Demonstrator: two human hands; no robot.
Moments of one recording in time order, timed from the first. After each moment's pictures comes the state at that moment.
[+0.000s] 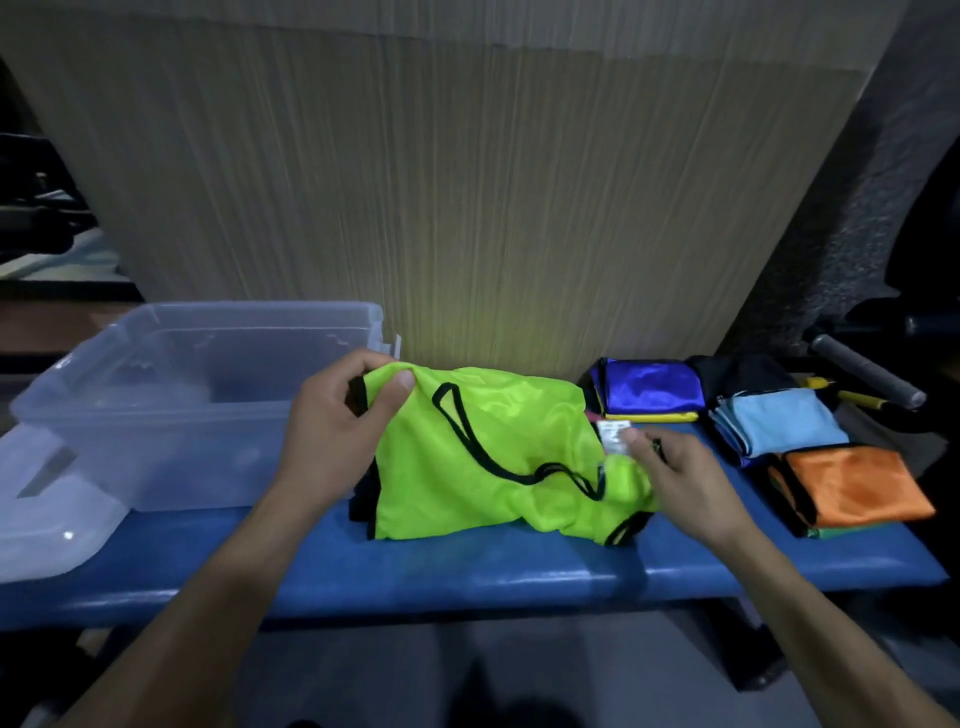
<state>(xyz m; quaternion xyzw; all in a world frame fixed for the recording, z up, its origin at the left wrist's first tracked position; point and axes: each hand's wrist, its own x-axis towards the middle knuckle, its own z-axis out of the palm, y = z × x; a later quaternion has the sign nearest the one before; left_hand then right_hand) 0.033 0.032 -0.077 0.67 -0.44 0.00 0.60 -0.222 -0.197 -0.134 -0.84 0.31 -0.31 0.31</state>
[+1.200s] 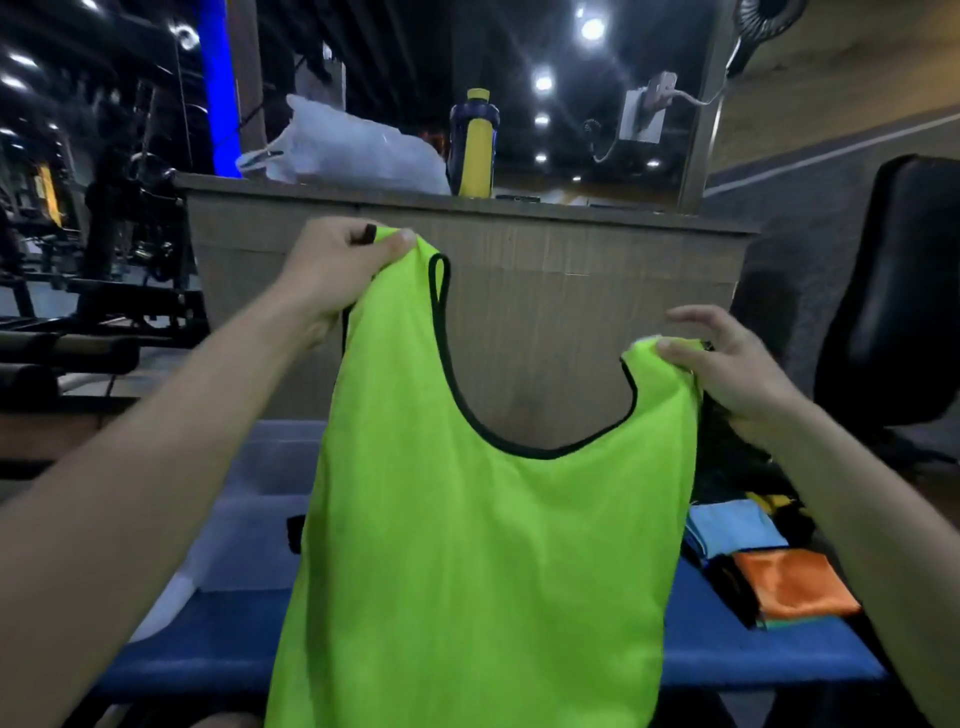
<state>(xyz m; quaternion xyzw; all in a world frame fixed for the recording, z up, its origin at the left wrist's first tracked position) 0.039 0.075 0.185 0.60 -0.43 -0.03 0.67 -0.258 -0.155 0.130 -0.74 0.28 -0.46 0.41</state>
